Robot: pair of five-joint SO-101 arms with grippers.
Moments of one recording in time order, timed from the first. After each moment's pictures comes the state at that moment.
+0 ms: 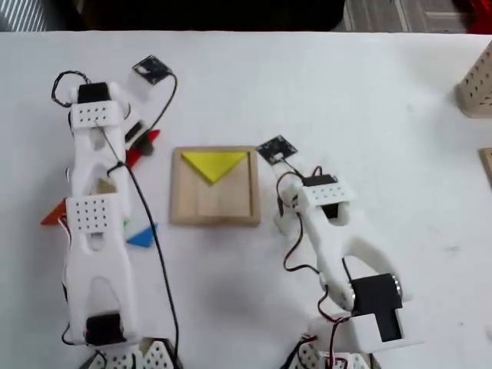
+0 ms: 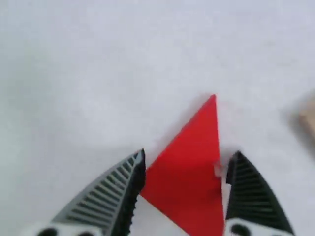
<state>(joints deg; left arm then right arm) -14.8 71.9 -73.5 88.5 -46.9 -13.9 -2.5 42.7 50.8 24.8</state>
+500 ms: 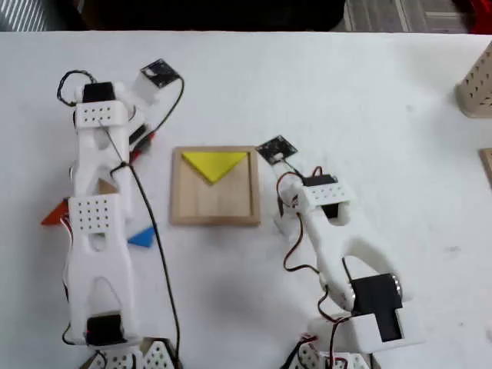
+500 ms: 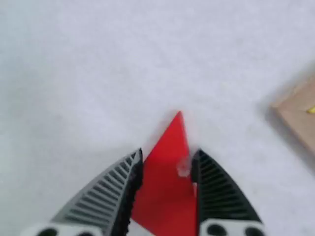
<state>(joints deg) -14.2 72.1 -73.5 90.4 -49.3 -13.9 -2.5 42.7 50.8 24.8</state>
